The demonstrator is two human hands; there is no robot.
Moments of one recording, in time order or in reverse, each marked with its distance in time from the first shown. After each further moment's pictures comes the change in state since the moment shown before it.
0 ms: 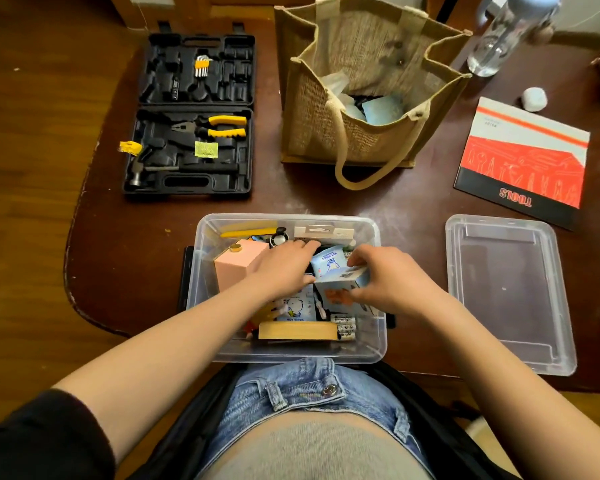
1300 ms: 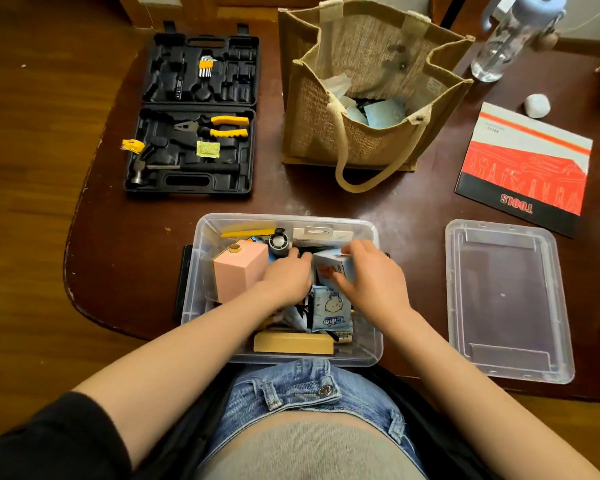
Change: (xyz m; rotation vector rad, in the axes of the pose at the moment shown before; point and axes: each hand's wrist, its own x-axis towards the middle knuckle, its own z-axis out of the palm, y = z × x) left_hand 0.004 0.013 0.019 -0.059 -0.120 -0.198; right_hand 0.015 0.005 0.044 -0.079 0.382 -0.036
